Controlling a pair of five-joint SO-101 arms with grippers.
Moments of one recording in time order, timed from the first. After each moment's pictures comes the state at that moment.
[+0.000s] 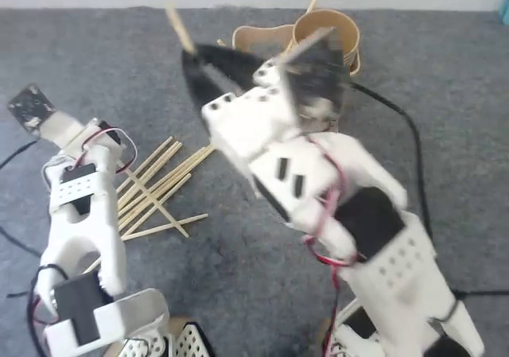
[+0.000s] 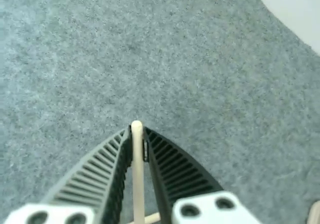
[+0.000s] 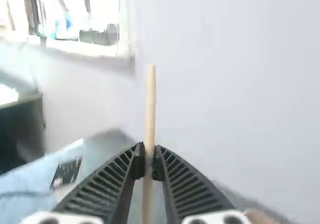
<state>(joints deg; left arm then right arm) -27.8 -9.2 48.7 14.5 28.4 -42.7 -37.8 4.9 36.4 -2.7</state>
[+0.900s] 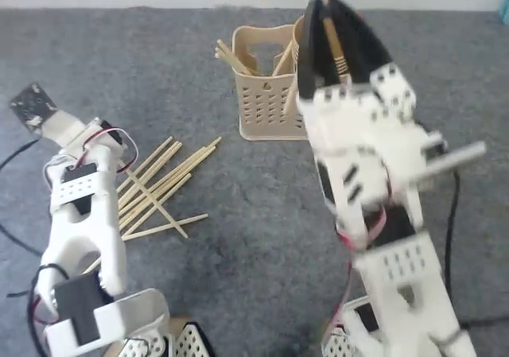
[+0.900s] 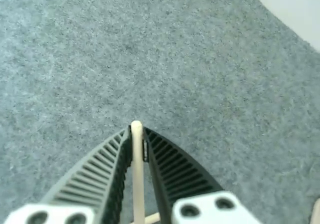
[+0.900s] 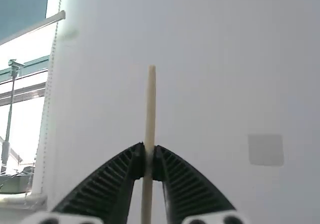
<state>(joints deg) -27.7 -9.2 48.7 14.5 26.6 -22.3 -47.8 41.5 -22.6 -9.1</state>
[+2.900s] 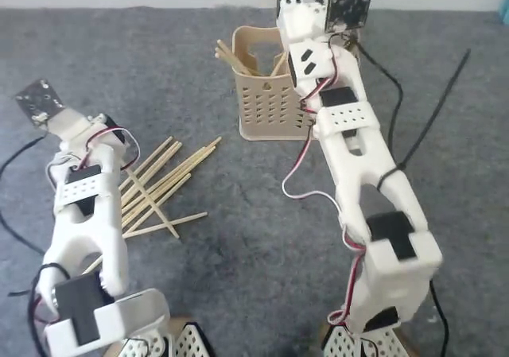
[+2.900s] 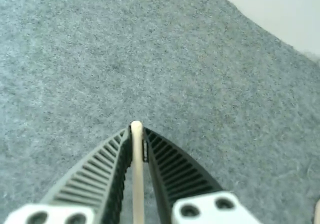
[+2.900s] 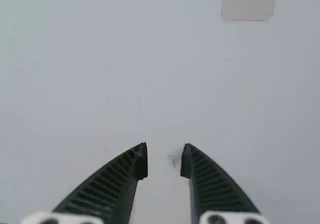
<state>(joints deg) -26.6 -9.2 50.0 8.5 22.5 -16.8 13.1 0.4 -18.5 -4.8</state>
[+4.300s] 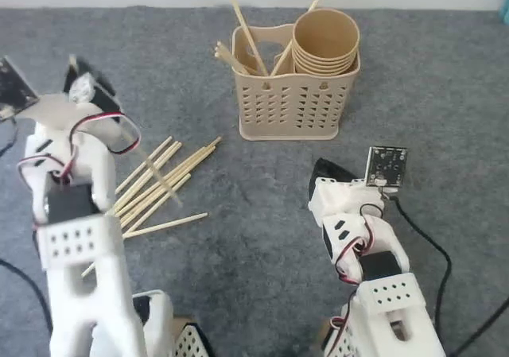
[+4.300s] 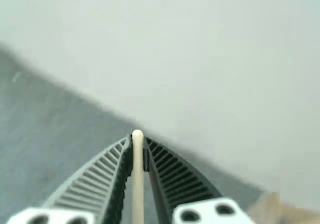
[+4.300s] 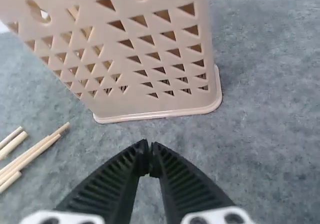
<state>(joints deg) -17.1 -47.0 38.7 29.5 26.0 -16.0 -65.1 87.1 15.9 -18.3</state>
